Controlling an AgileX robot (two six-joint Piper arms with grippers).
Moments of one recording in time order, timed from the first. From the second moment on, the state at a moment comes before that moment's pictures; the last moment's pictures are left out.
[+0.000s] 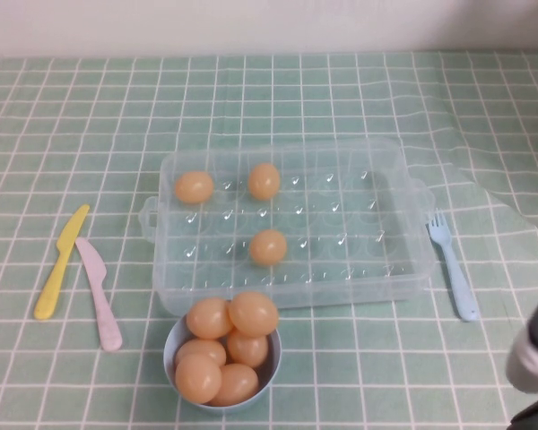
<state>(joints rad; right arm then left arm) 0.81 0.94 -0.90 0.09 1.18 -0.01 -0.07 -0.01 0.03 -0.02 0.37 0.08</state>
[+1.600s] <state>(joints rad) 0.14 -0.01 0.03 0.08 0.18 -0.04 -0.07 -0.01 0.03 -0.02 0.37 0.08</state>
